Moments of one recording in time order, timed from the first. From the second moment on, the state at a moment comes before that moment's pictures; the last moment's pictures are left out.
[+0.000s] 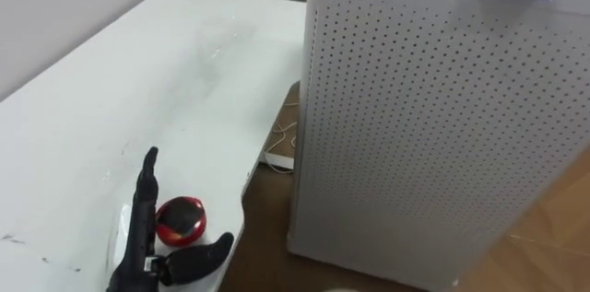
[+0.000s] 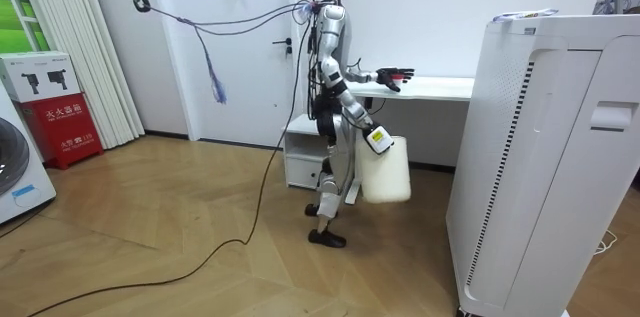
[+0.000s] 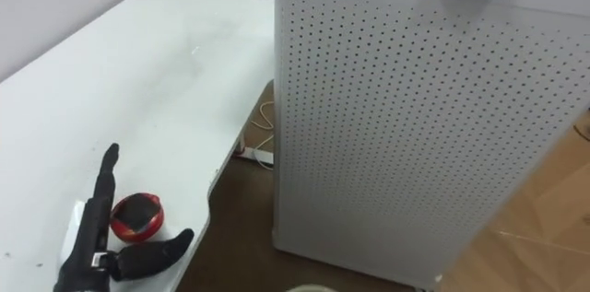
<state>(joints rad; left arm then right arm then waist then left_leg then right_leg) 0.14 0.27 -0.16 0.20 0.19 -0.31 0.47 0.11 -0.28 0.25 0.76 0.14 -0.11 -0.01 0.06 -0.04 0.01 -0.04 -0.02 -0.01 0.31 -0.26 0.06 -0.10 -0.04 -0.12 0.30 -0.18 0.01</state>
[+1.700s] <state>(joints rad) 0.08 0.23 -0.40 0.22 -0.14 -0.29 0.14 0.04 -0.25 0.29 0.81 0.02 -0.11 0.06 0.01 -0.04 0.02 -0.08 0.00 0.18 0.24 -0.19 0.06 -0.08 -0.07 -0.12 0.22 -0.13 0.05</state>
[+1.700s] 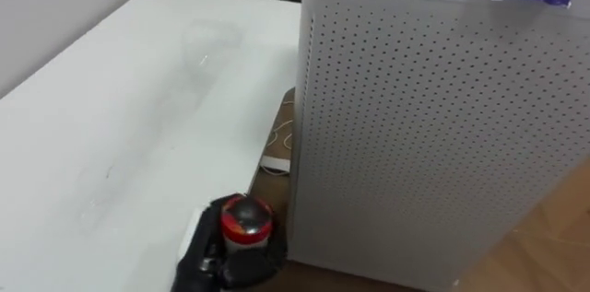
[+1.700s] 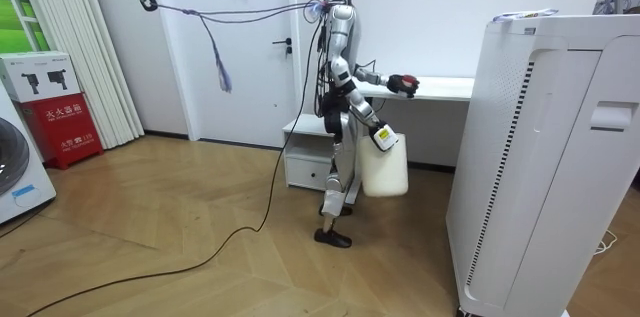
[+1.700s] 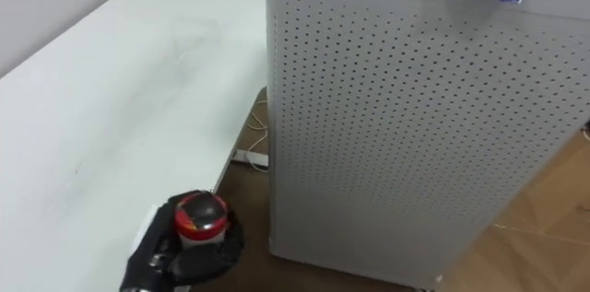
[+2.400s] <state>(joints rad) 0.00 0.20 -0.47 0.25 -0.16 -0.29 -0.02 -0.12 -0.21 0.29 0.86 0.02 -0.14 -0.05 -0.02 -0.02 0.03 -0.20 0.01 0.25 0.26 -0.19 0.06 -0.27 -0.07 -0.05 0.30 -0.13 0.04</state>
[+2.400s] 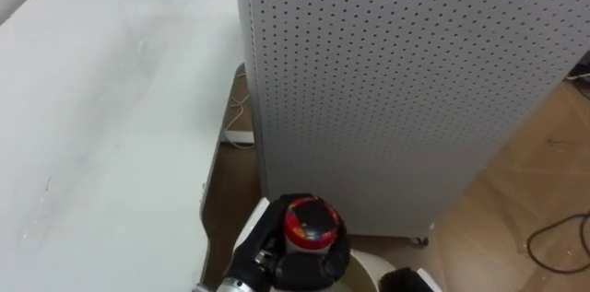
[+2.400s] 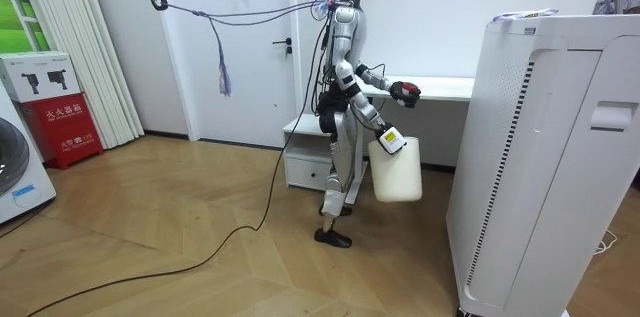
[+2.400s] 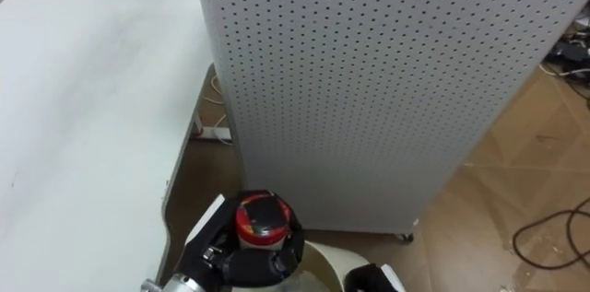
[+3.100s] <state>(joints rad) -0.03 0.18 -0.47 0.34 -0.10 -0.29 -0.03 -0.17 -0.20 0.28 0.86 0.00 -0.16 -0.10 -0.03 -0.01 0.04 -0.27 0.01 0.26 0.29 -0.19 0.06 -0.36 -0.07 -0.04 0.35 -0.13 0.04</state>
